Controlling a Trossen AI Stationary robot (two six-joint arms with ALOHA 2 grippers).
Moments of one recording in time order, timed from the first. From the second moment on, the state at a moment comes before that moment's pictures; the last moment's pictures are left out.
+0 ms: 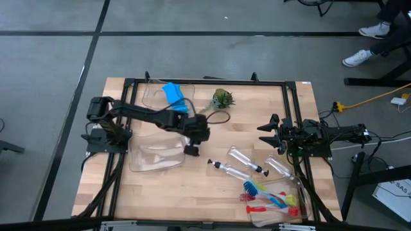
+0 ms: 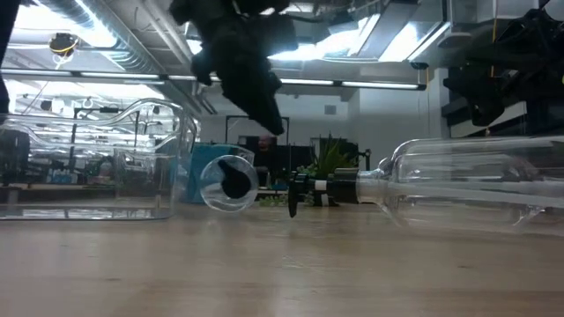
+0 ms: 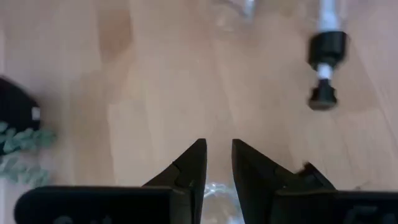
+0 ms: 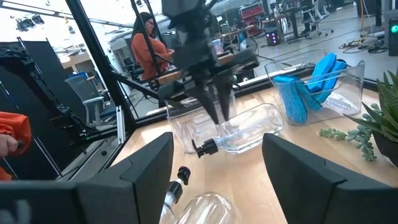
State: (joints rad) left arm 0.01 1.71 1.23 -0.50 -0.03 0.24; right arm 0.10 0.01 0.01 0.04 0.10 0.31
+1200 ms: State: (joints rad) left arm 0.12 1.83 1.43 -1.11 0.08 -0.09; right arm 0.10 0.01 0.01 0.04 0.10 0.31
